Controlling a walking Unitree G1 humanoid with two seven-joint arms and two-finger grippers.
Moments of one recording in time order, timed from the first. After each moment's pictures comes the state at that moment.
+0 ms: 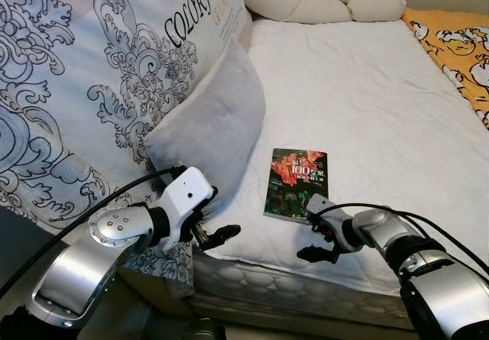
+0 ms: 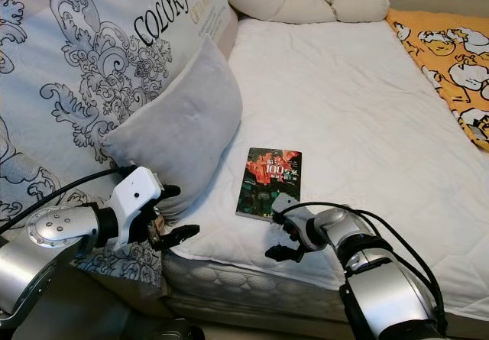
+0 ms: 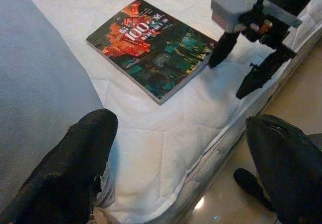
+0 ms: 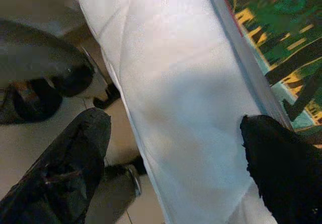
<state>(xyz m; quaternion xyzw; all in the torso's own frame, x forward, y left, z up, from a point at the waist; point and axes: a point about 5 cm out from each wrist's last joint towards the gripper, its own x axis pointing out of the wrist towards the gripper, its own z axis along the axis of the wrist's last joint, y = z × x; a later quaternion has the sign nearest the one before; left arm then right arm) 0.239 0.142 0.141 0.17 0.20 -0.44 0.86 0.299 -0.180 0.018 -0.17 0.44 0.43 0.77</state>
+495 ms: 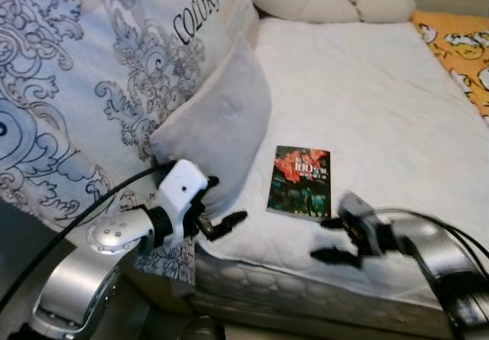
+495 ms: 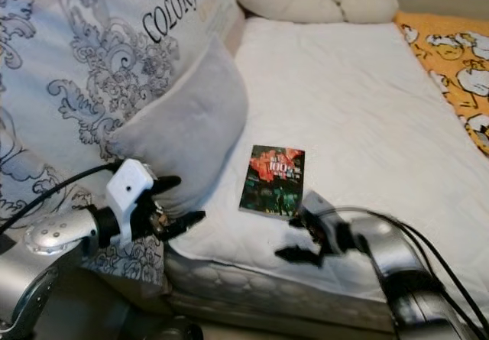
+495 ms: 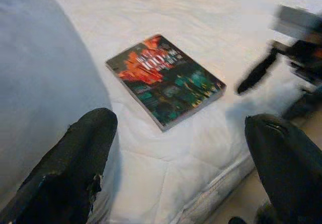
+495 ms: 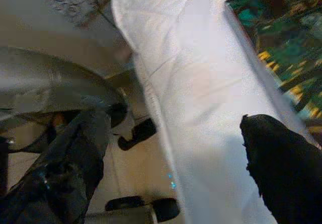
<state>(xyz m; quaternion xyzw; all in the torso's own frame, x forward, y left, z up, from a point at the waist) 0.234 0.138 0.149 0.10 0.15 -0.40 0.90 0.265 -0.215 0.047 -0.10 0.33 0.51 0.79</state>
